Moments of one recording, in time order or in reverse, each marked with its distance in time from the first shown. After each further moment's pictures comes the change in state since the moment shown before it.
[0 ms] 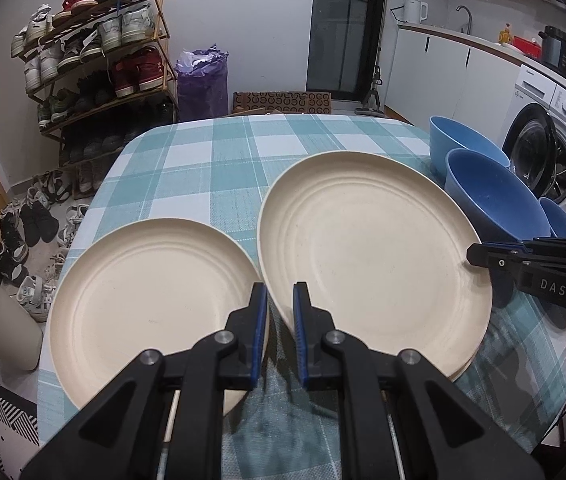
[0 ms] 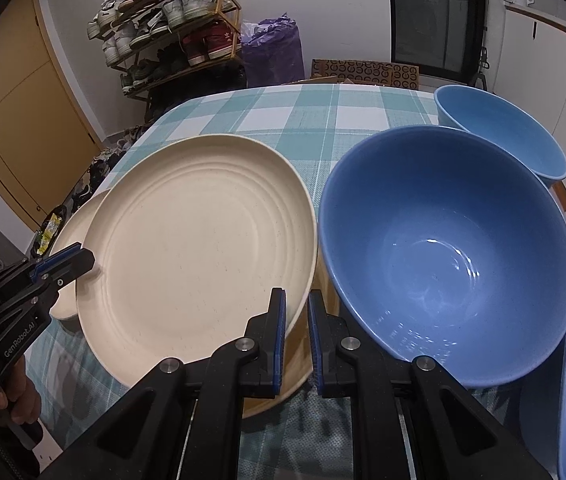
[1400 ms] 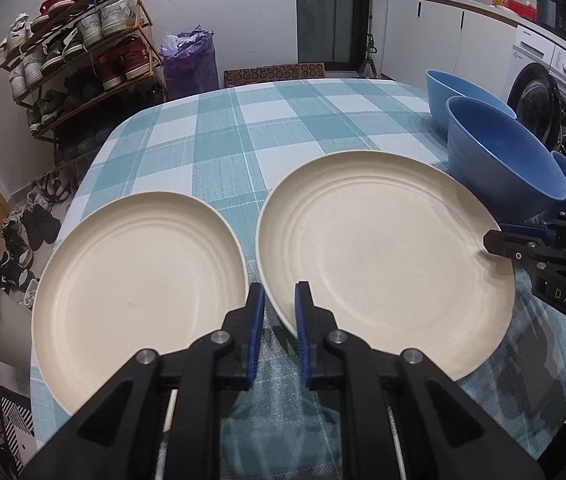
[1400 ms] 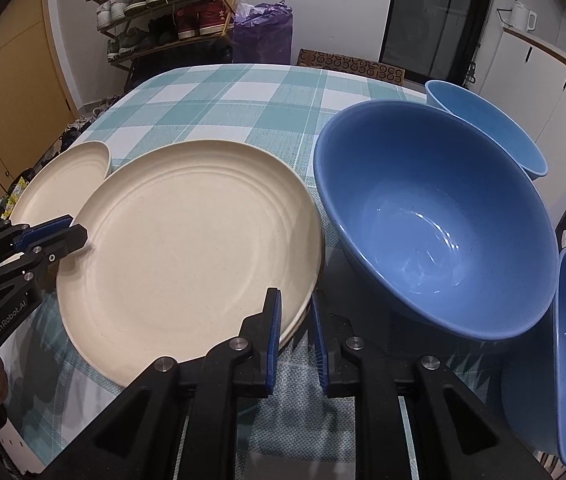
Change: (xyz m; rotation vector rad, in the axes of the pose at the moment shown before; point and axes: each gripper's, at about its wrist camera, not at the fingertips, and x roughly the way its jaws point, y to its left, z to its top) left arm 0.027 -0.018 -0.016 0.083 0.087 0.033; right arm 0.010 0.013 -0.028 -0.093 0.035 -0.157
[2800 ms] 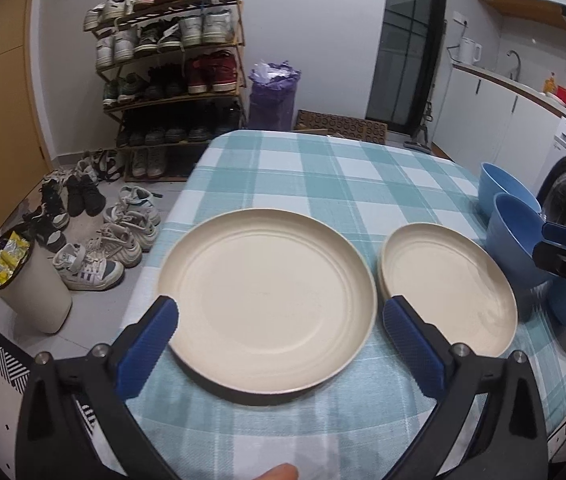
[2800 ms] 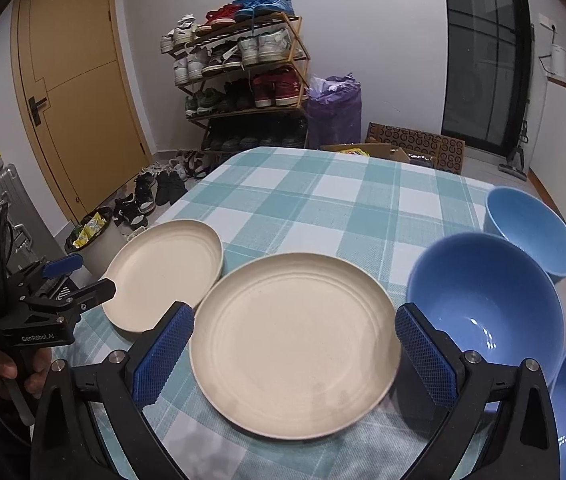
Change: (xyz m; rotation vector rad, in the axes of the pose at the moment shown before) left arm -0.078 0.099 -0.031 -0.264 -0.161 0.094; right arm -0.076 0.036 0.040 -0.083 -0.250 0.250
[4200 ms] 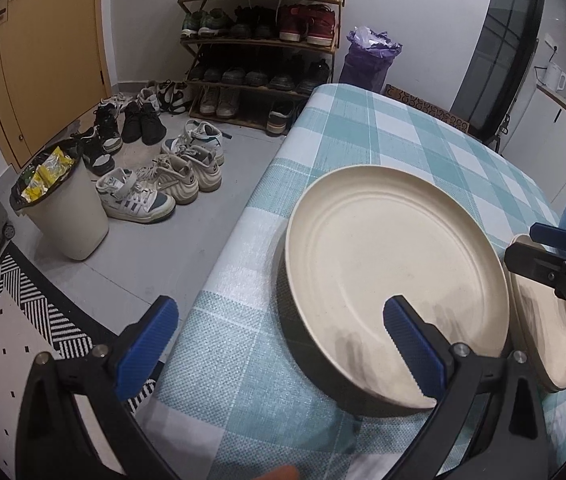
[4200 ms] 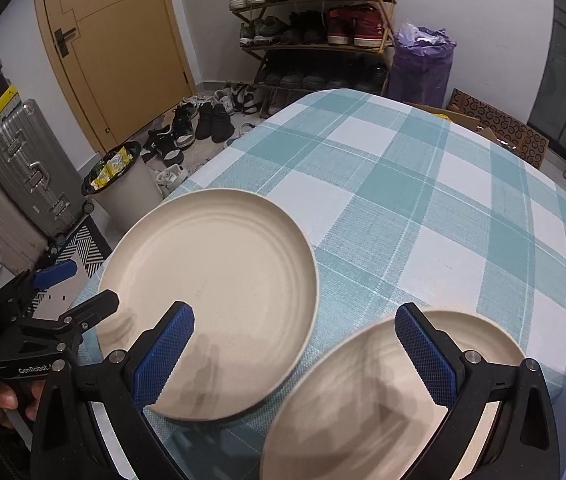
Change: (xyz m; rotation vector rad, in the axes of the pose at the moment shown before) left arm 0.057 0.082 -0.024 -0.226 0.141 0.160; right arm 0.161 0.091 0.044 -0.163 0.237 0.140
